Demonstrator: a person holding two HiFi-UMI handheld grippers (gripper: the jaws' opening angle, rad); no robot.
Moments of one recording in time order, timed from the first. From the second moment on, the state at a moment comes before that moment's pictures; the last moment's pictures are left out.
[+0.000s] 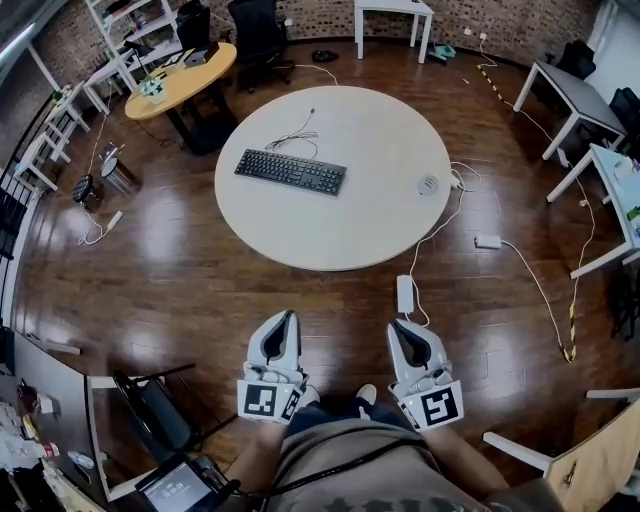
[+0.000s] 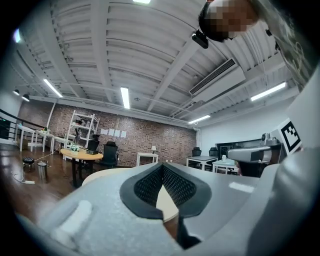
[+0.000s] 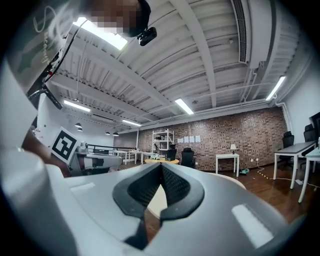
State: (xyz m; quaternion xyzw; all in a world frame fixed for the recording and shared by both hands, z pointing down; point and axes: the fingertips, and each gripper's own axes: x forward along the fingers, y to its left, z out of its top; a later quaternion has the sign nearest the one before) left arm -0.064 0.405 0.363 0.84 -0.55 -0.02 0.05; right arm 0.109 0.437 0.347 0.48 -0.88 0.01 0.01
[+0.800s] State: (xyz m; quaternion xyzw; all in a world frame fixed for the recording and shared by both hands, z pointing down) left arm -0.104 0.442 0.359 0.86 -0.52 -0.01 0.02; right arm 0.060 0.456 0.319 0.49 -0.87 -0.05 0.02
